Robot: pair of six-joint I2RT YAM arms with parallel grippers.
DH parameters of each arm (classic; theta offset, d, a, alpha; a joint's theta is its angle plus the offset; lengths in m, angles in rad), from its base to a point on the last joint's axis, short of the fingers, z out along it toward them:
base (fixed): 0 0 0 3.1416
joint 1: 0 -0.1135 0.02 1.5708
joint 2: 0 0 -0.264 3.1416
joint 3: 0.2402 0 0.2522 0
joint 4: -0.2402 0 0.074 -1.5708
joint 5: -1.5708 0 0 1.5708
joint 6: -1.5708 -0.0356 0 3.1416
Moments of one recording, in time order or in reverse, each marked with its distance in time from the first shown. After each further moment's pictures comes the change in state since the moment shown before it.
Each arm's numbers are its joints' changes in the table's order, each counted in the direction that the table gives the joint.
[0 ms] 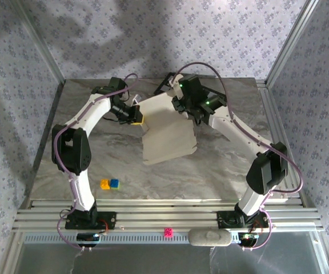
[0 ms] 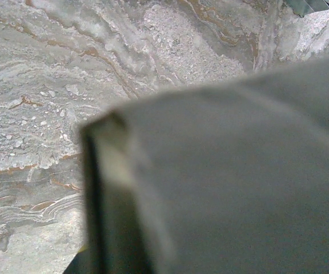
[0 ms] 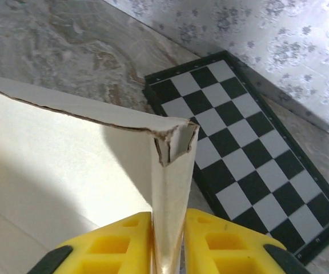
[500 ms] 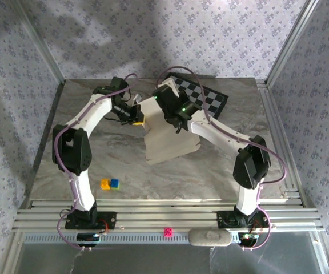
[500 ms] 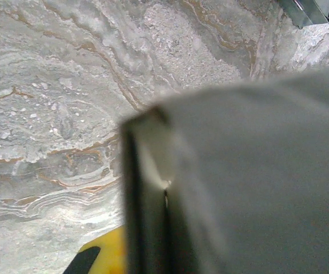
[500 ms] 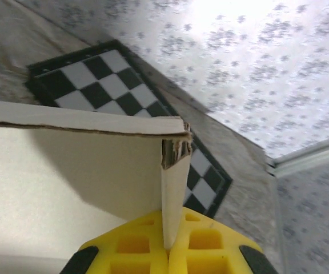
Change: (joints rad) left arm 0.016 0.000 0.002 0.010 0.006 0.106; right arm -0.174 0.152 0.094 -0.026 -0.663 -0.054
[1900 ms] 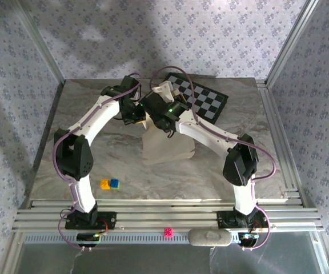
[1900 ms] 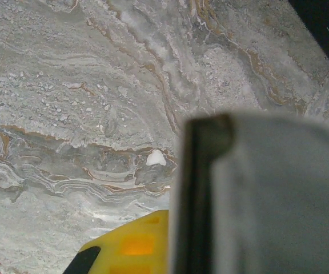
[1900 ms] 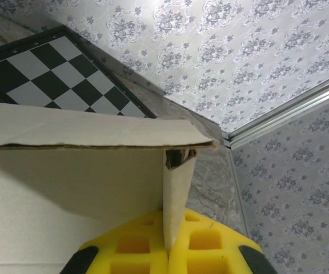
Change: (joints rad) left arm 0.118 -0.051 0.029 -0.005 0.366 0.325; right arm -0.071 0.097 0.157 -0.267 -0.211 -0.226
